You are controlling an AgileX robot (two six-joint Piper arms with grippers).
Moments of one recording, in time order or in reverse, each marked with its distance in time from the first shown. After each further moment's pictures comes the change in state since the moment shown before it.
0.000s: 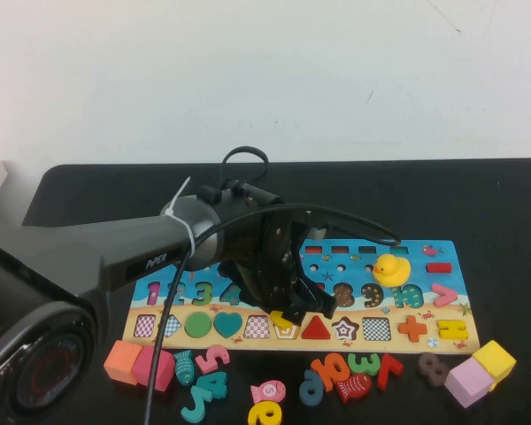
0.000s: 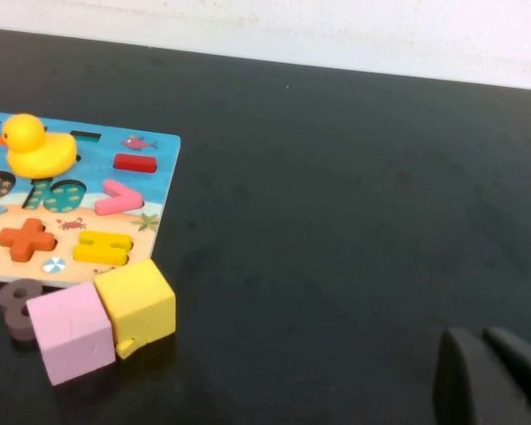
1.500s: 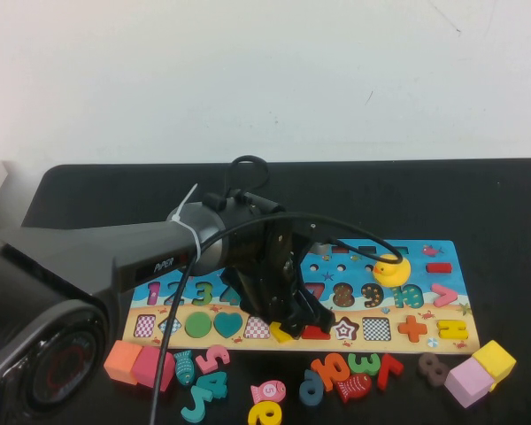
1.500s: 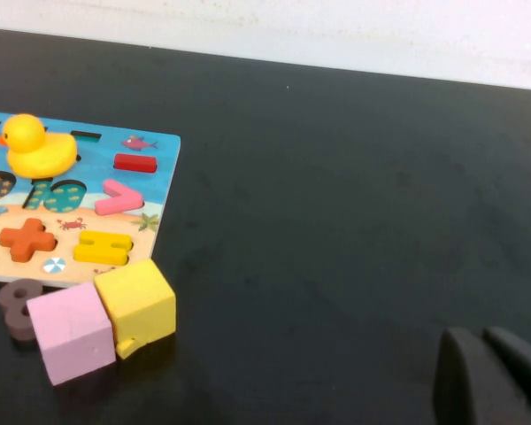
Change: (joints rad) right arm 0.000 0.000 0.000 0.000 0.000 0.000; left arm 0.000 0.029 0.000 -0.027 0.018 0.086
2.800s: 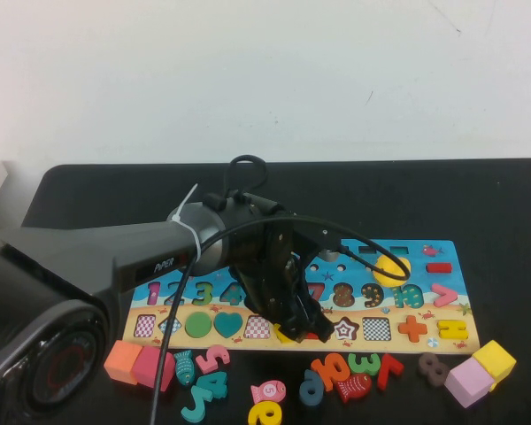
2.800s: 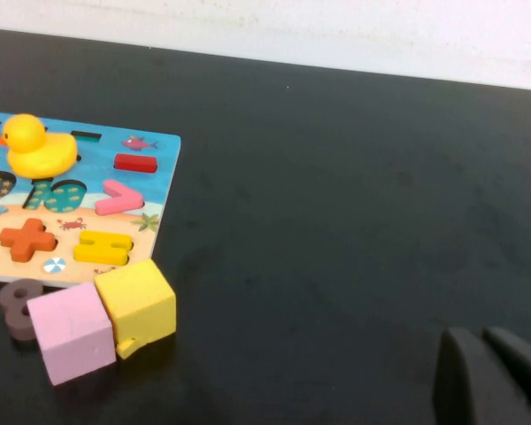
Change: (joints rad) right arm 0.000 0.000 0.000 0.000 0.000 0.000; left arm 0.000 0.001 0.000 -0.043 -0.008 0.202
